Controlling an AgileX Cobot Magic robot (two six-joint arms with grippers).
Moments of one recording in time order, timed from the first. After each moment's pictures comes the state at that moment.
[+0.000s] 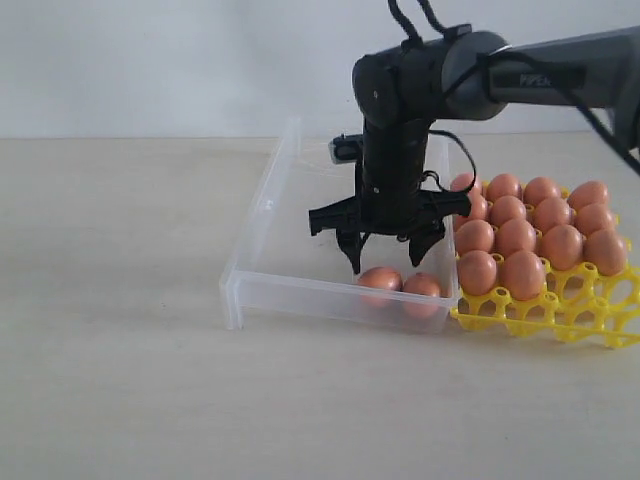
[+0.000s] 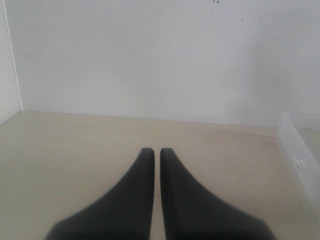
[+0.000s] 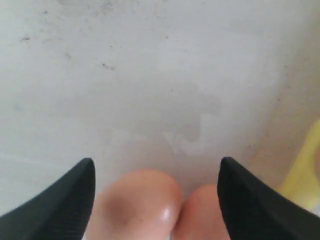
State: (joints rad) left arm 0.07 0.00 0.00 0.34 0.13 -0.40; right arm 0.54 2.21 -1.74 -0.05 1.10 0.40
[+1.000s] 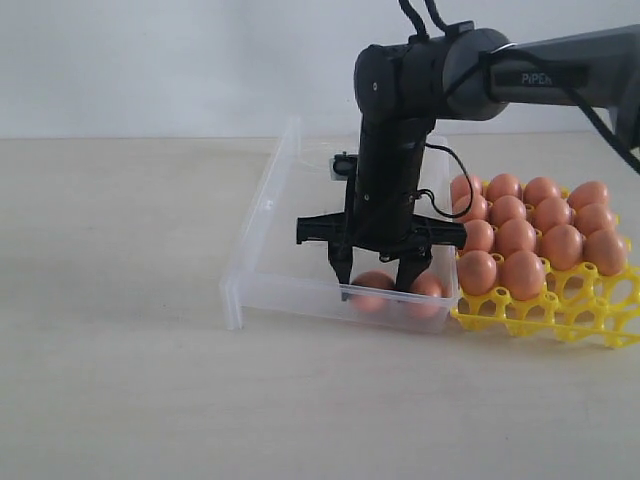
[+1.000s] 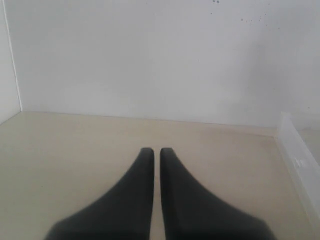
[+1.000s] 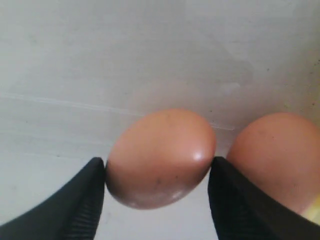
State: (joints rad) left arm 0.07 0.00 0.00 0.34 0.13 -0.40; right arm 0.54 2.23 -1.73 0.13 1.22 0.45
